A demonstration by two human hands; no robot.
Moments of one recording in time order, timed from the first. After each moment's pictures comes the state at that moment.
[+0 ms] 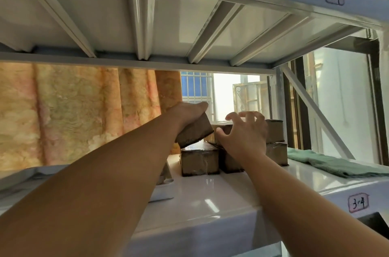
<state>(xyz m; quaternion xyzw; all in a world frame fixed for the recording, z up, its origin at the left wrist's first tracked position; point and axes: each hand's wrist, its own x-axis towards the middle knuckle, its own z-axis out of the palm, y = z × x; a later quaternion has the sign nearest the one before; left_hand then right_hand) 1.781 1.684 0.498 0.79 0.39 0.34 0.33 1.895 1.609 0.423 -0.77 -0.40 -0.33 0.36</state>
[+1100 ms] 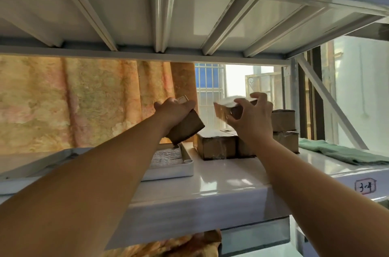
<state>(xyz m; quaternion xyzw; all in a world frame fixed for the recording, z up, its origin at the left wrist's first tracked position) 1.720 1.712 0.470 0.75 0.39 0.42 0.34 1.884 1.608 0.430 -0.70 -0.43 -0.33 0.46</state>
